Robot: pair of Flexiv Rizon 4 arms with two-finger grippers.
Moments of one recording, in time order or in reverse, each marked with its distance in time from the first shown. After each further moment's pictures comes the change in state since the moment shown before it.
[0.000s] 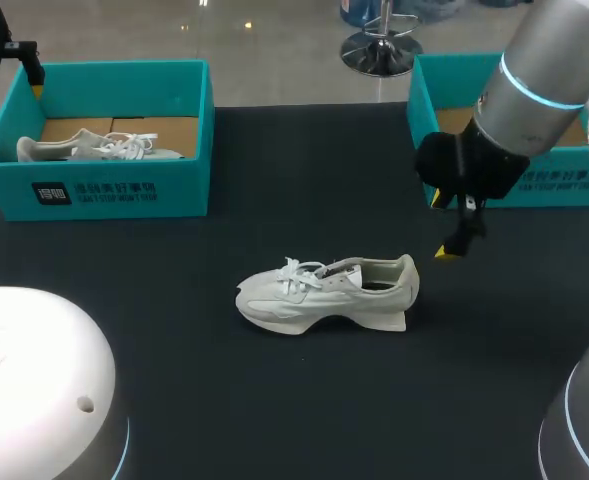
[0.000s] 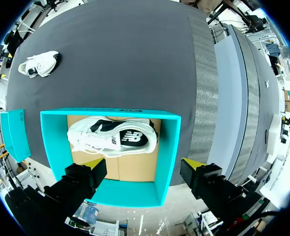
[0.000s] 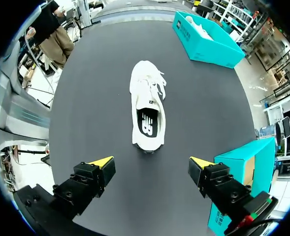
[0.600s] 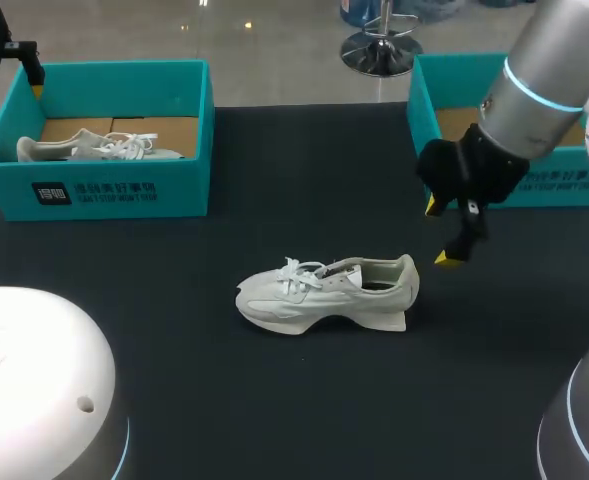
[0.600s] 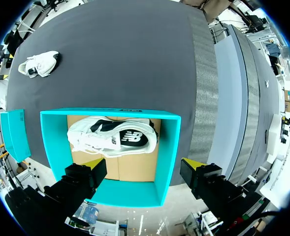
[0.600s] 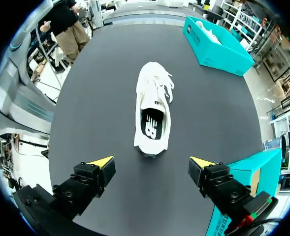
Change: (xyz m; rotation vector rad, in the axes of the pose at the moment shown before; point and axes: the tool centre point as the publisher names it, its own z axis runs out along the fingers) left arm 0.000 0.000 0.000 0.000 0.000 0.000; right arm -0.003 -0.007 0.023 -0.081 0.062 -0.086
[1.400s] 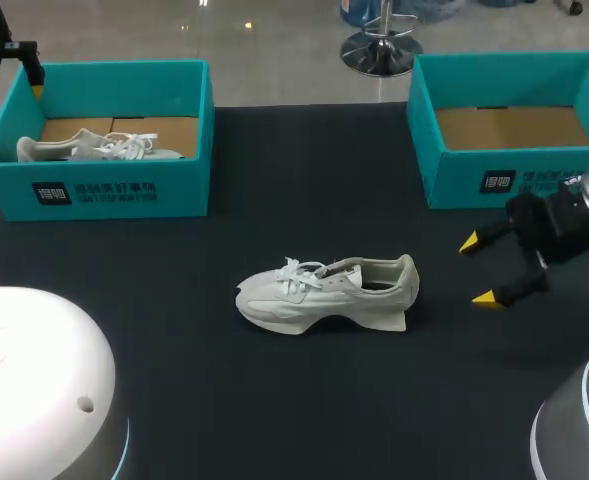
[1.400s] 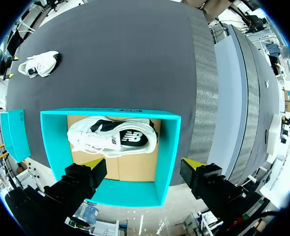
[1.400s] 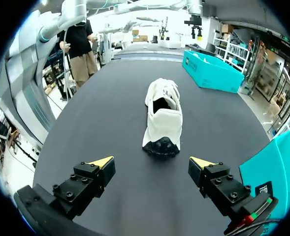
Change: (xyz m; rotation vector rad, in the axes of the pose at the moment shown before) left arm 0.000 0.000 0.000 0.000 0.000 0.000; right arm 0.027 -0.066 0.045 -0.450 -0.001 0.023
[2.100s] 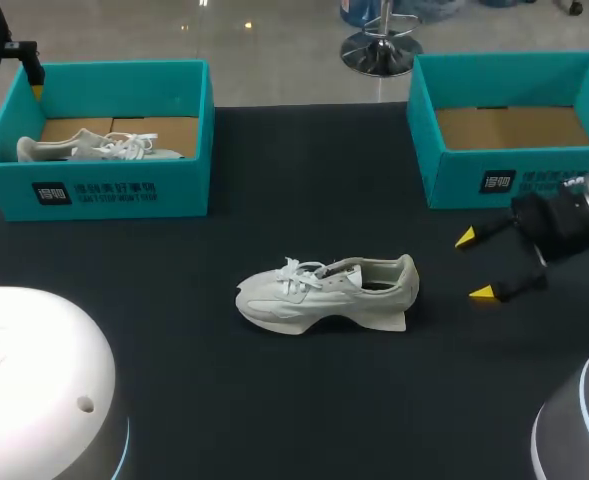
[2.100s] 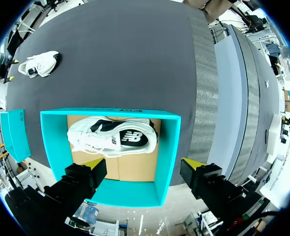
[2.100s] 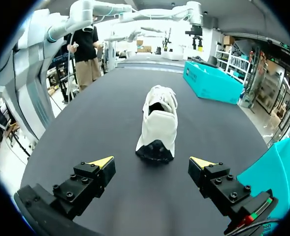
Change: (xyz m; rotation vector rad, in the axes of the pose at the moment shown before) left arm 0.000 0.000 0.000 0.000 0.000 0.000; right arm -0.015 -0.005 0.009 -0.131 0.001 -0.076
